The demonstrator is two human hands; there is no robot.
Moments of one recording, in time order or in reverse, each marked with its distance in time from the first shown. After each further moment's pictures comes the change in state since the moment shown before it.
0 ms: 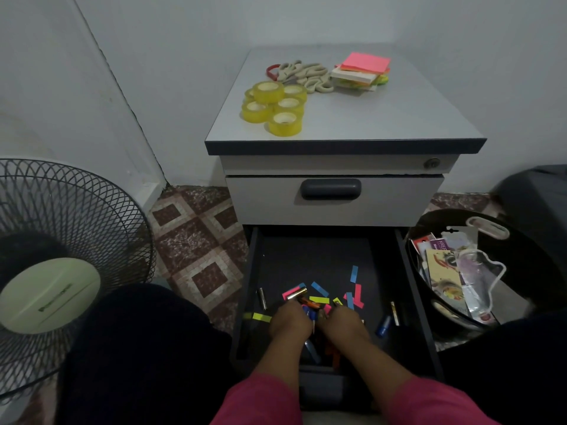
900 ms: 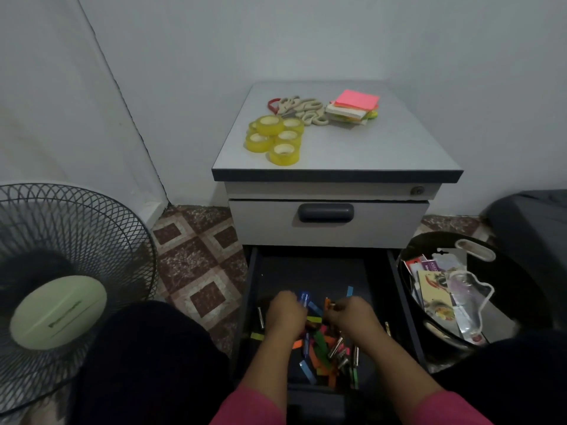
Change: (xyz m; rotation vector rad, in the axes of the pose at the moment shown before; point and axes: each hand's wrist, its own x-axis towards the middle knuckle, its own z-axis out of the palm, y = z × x) left_hand -0.015 0.024 -0.053 -0.270 0.092 0.107; right_hand -0.016 -0.018 -0.067 0.171 0.044 -0.136
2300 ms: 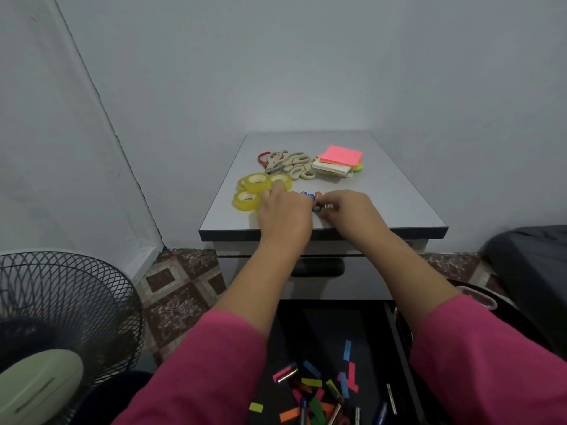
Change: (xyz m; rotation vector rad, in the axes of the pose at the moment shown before) left_hand 0.005 0.197 -0.155 0.733 0.674 0.636; right_hand 0.052 -0.176 -0.170 -0.237 0.397 -0.581
